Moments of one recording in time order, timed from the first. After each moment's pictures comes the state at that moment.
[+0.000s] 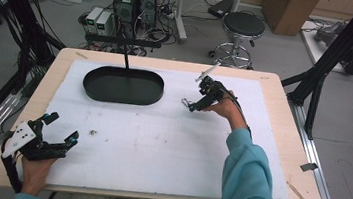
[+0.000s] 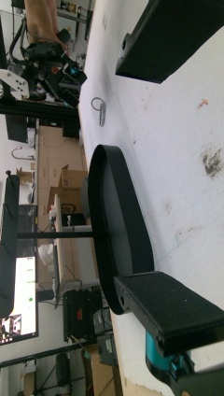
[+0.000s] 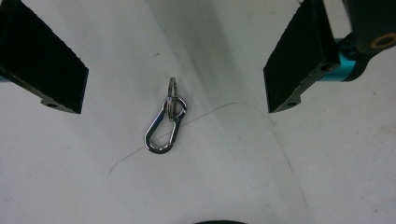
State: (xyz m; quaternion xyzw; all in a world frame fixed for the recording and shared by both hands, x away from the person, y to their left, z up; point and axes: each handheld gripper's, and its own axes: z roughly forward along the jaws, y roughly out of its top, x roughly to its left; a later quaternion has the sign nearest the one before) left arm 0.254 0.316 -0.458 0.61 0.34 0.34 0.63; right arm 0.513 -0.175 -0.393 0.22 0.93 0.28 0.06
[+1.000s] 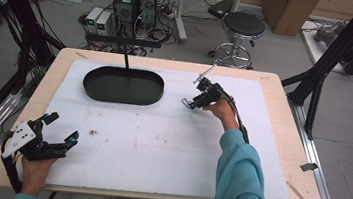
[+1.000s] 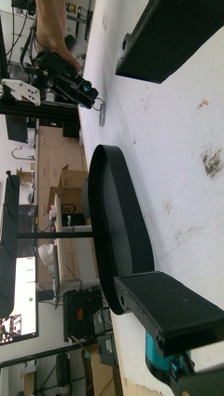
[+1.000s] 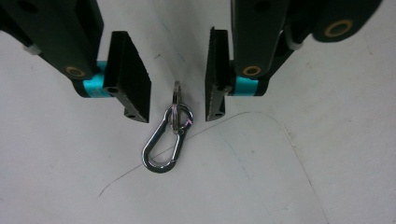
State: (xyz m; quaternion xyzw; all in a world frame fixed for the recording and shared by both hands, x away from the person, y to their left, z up) left arm 0.254 0.316 -0.458 0.61 0.34 0.35 0.63; right arm 0.523 -0.172 -0.407 0.23 0.94 0.25 0.04
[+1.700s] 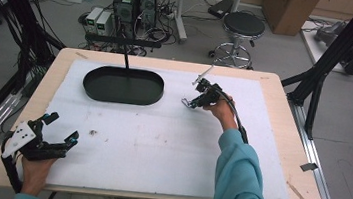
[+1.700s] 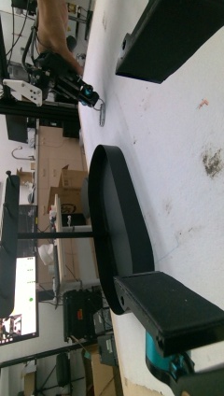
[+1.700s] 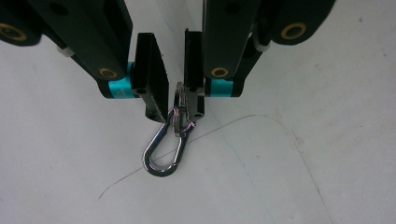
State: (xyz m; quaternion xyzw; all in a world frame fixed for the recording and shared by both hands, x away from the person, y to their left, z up) left arm 0.254 0.316 -0.458 0.61 0.33 0.34 0.63; right arm 0.522 -0.170 -0.409 0.22 0.94 0.24 0.05
